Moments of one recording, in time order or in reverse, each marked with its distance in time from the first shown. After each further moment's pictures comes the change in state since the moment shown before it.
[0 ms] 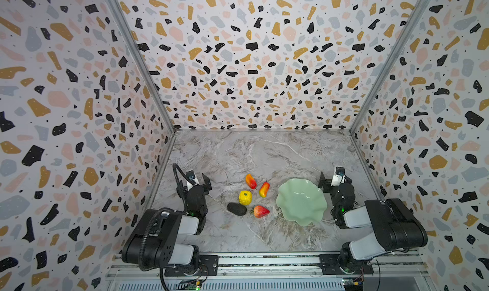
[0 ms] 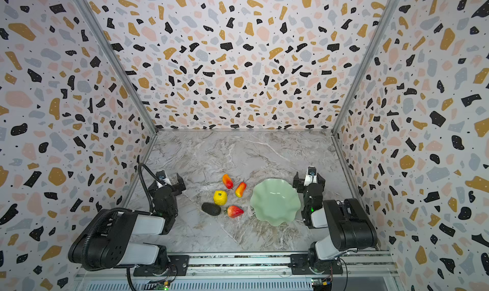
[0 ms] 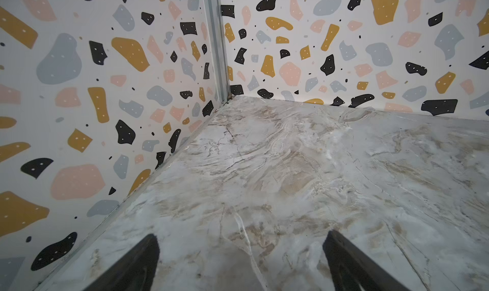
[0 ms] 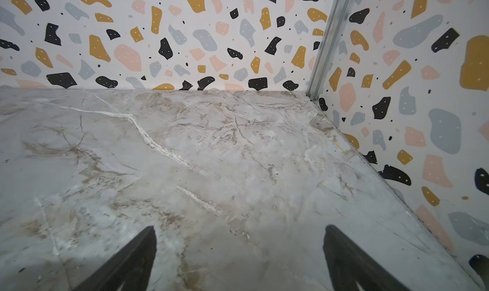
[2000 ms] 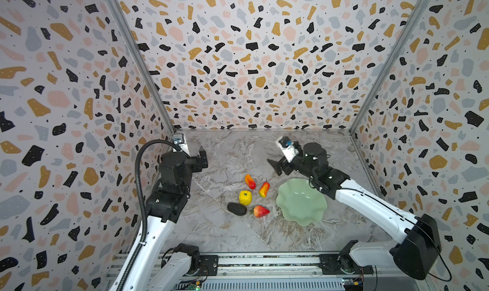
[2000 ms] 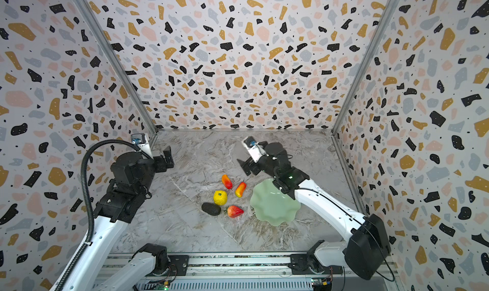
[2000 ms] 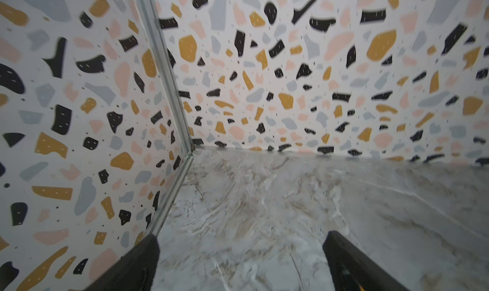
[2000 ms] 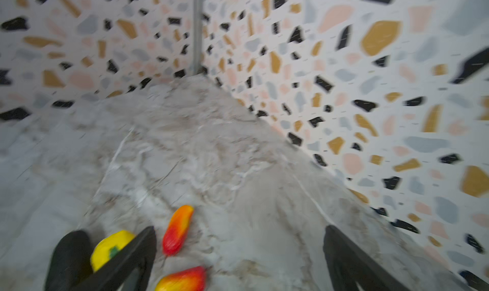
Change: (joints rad) left arm -0.058 -0.529 0.859 -1.521 0.229 0.000; right arm 0.648 -0.153 0.912 -1.267 -0.305 -0.213
